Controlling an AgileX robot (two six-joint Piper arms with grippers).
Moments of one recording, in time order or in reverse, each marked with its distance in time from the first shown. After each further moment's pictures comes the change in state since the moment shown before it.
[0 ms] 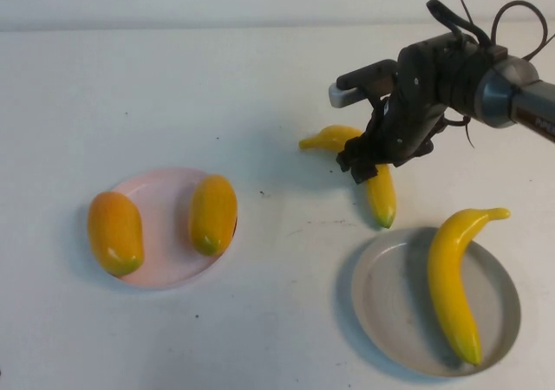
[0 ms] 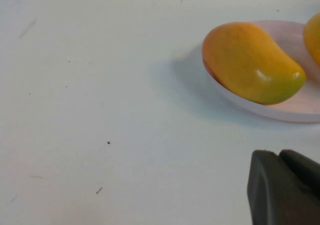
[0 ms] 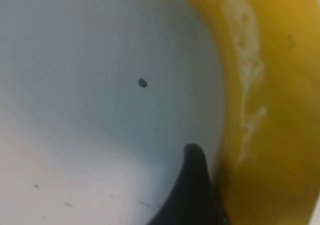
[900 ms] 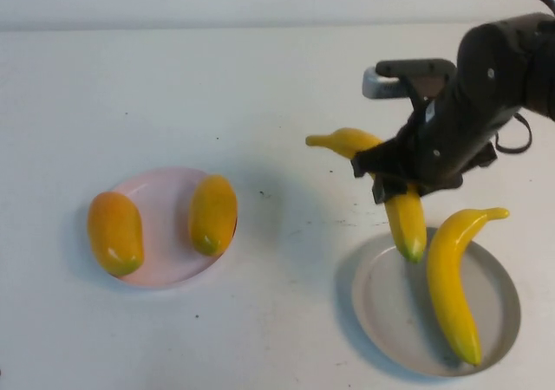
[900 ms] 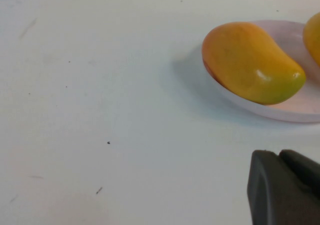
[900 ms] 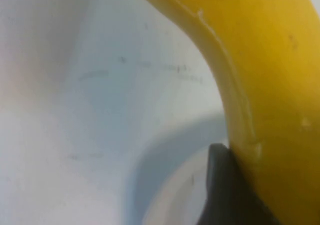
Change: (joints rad) right arm 0.049 -0.402 0.366 0.104 0.037 0.253; left arm 0.000 0.000 0.000 0.000 0.000 0.000
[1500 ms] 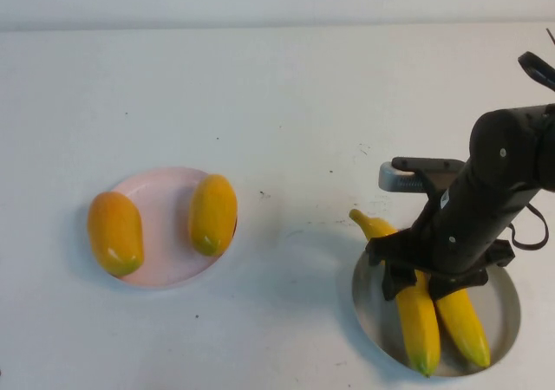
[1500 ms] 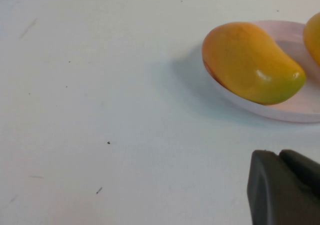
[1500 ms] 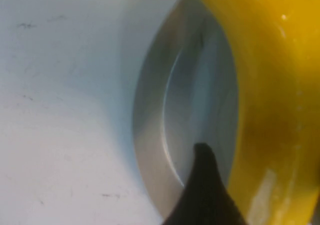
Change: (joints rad) right arm 0.017 -0.069 0.322 0.146 -0.006 0.004; left arm 0.000 0.000 0.000 0.000 0.000 0.000
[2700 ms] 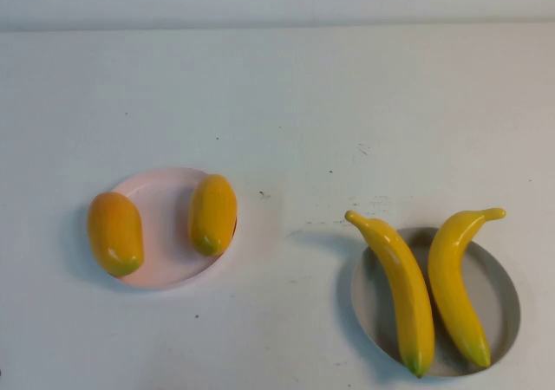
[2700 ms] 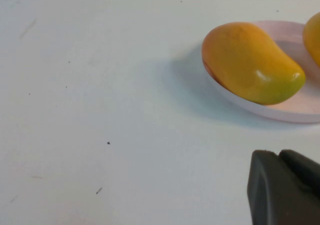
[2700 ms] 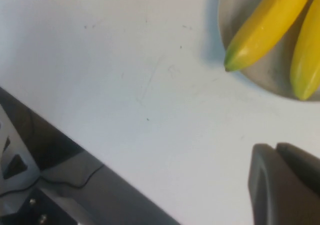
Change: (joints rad) right arm 0.081 -0.981 0.283 -0.010 0.284 -0.223; left arm 0.000 0.000 0.000 0.000 0.000 0.000
